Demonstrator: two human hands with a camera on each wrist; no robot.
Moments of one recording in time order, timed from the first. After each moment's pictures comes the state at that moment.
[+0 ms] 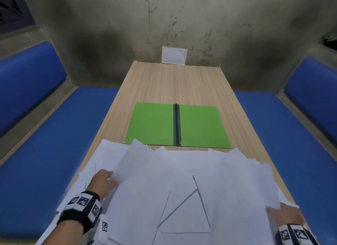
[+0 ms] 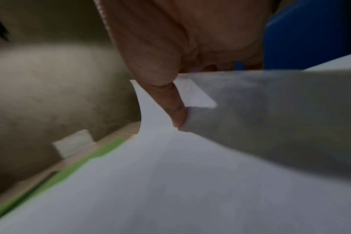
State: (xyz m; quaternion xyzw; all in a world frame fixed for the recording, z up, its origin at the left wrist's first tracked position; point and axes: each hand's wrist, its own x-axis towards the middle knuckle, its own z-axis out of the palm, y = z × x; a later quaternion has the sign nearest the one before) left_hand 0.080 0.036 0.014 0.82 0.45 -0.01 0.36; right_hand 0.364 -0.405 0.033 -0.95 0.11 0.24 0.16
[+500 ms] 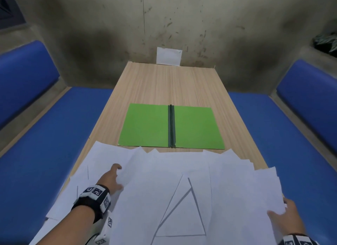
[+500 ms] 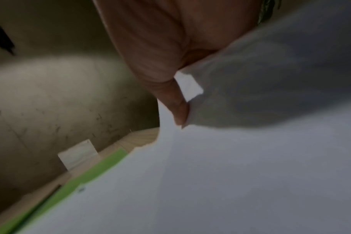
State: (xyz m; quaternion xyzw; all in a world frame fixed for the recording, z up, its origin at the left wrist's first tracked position) left_hand 0.125 0.026 0.006 0.84 0.42 -0.10 0.32; right_hand 0.362 -0.421 0.042 -0.93 0.12 0.15 0.32
